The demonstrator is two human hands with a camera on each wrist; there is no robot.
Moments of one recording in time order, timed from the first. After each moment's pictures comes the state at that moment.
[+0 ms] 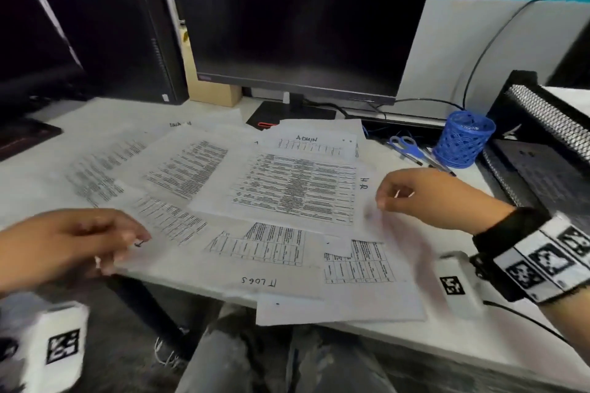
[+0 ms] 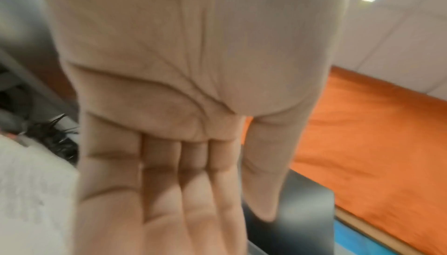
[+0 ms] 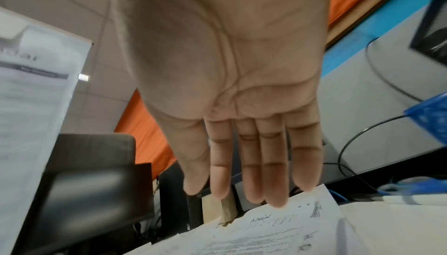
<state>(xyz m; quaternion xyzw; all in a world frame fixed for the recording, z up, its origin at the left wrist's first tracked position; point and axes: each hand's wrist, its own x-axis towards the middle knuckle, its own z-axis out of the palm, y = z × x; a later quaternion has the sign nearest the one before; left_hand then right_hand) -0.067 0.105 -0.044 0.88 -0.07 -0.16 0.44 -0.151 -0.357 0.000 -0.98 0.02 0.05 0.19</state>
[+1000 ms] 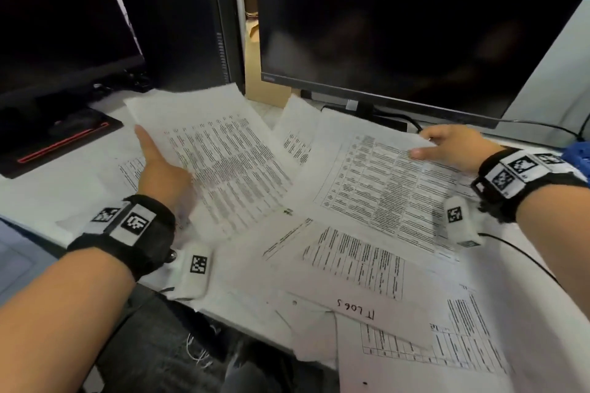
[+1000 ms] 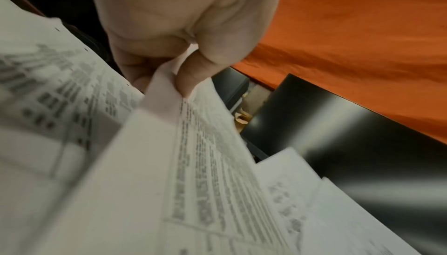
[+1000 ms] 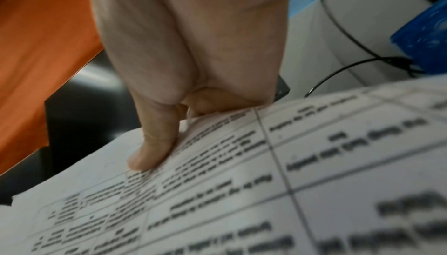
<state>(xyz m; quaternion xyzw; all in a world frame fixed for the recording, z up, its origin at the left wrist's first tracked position) 0.043 0.062 -0.033 0.86 0.20 0.08 0.47 0.050 -0.358 -0.009 -0.97 0.09 0.00 0.22</state>
